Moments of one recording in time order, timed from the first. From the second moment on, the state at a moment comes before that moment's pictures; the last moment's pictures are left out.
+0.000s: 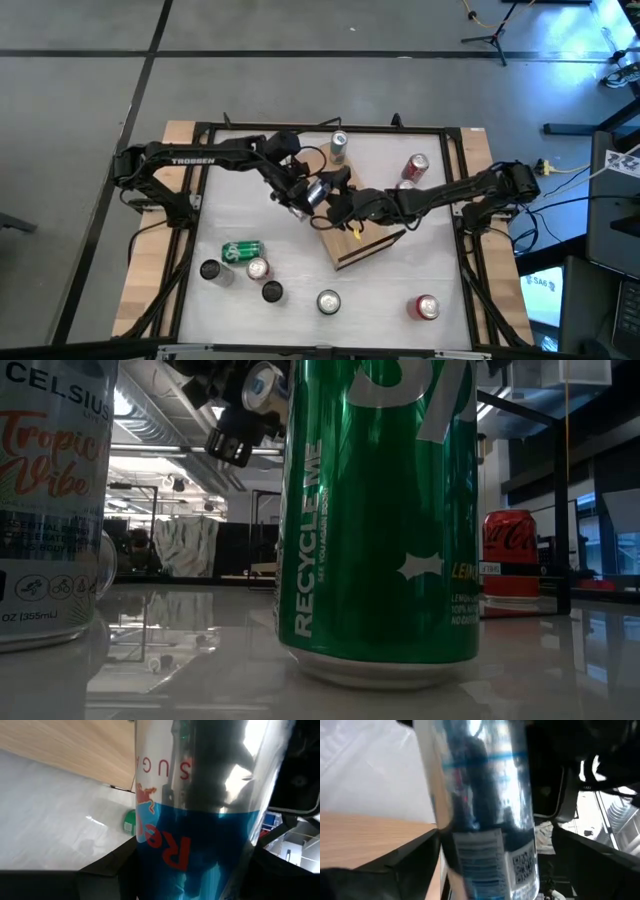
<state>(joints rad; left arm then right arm) 0.28 1.51 1.14 -0.39 0.84 -1.02 0.14 1.62 1.06 0.24 0.64 -1.13</state>
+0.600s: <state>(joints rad) 0.28 1.50 1.14 -0.39 0.81 -1.03 0.14 1.62 1.06 0.23 0.60 -1.14</state>
